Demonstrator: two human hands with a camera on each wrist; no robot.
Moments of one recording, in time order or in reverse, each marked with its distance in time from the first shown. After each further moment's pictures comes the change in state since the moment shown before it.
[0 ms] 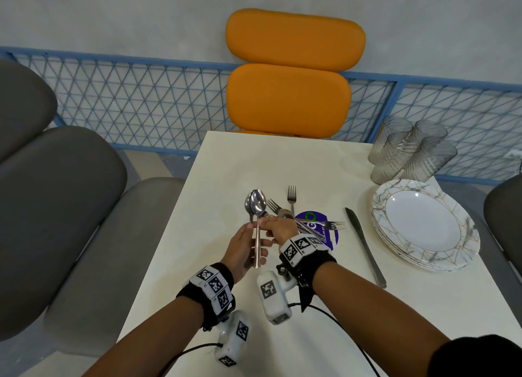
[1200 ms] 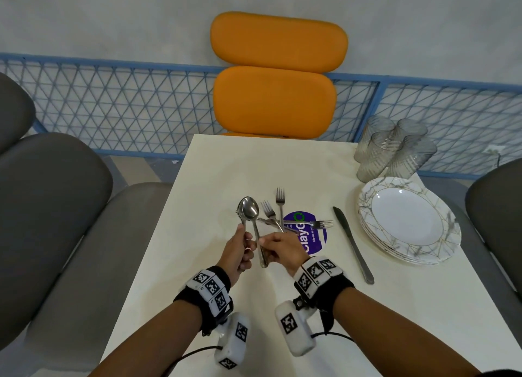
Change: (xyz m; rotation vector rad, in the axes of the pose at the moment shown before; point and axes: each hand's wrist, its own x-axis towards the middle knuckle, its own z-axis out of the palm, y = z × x) left_hand 0.013 -0.008 0.007 0.093 0.102 -0.076; right_hand -0.036 0.018 -0.032 0.037 -0.158 -0.047
